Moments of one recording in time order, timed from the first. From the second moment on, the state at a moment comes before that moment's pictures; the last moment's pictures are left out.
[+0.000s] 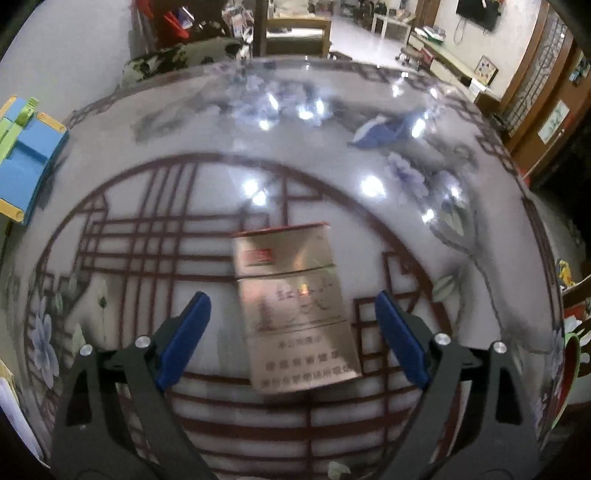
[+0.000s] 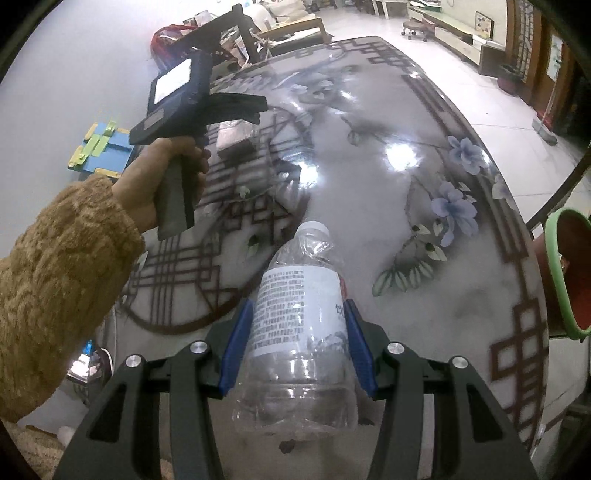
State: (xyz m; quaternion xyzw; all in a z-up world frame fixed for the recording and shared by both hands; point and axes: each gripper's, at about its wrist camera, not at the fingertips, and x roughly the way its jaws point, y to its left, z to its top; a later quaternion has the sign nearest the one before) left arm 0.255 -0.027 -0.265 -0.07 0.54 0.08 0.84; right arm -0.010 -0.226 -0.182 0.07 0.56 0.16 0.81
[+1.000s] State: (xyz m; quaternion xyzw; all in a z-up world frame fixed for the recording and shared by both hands) left arm 0.099 -0.088 -0.164 -0.07 0.46 -0.06 0.88; right arm -0.018 -0.238 -0.198 0.06 0.57 0.16 0.80
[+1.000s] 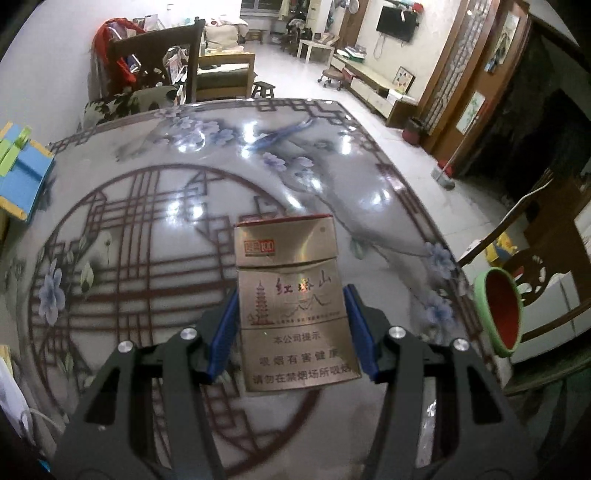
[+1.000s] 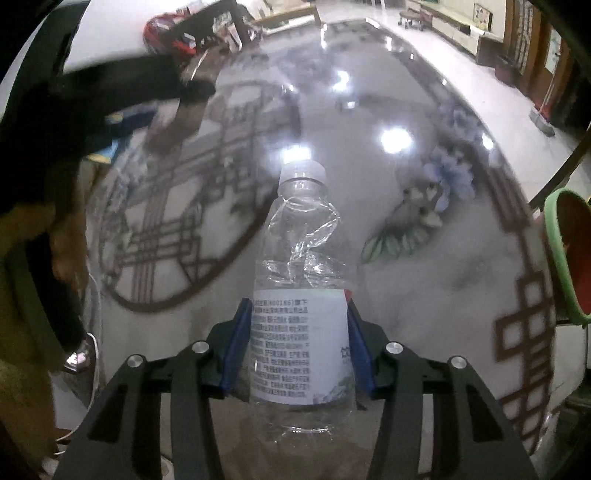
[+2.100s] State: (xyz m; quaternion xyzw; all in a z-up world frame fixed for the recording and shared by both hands) left arm 0.077 -0.219 -0.094 -0.01 0.41 -0.20 0.89; right arm -0.040 -0.387 -0.105 0.17 0.44 0.02 0.88
